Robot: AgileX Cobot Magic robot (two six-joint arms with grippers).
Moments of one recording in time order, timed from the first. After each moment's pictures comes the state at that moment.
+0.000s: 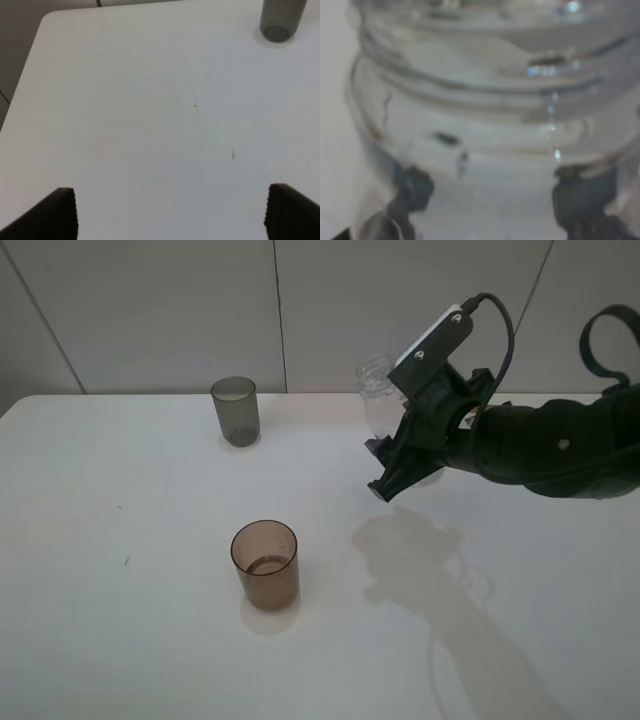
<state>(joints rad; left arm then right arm) -0.09 -0.01 -0.50 0.11 1.06 -0.02 0.57 1.64 -0.64 0.39 -0.37 -0.73</state>
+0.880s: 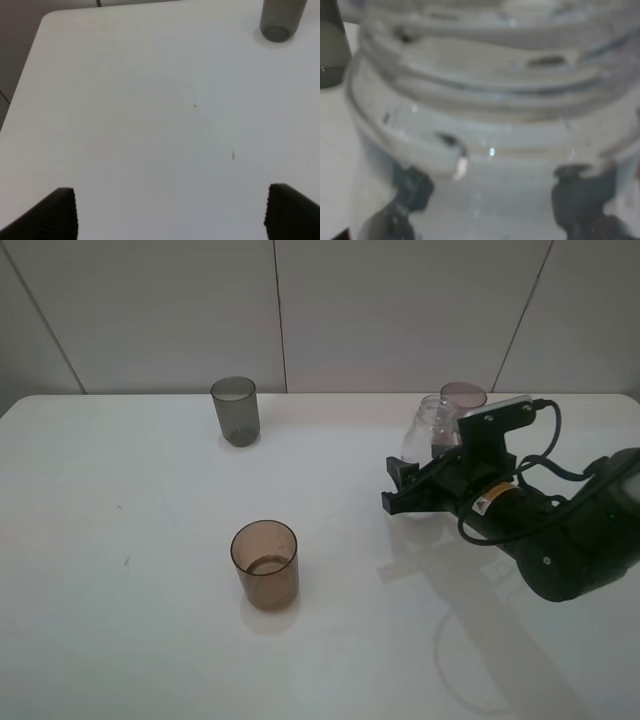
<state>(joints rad) -0.09 -0.01 -0.50 0.11 1.06 -0.02 0.49 2.01 -0.44 0.12 -1.12 -0.04</state>
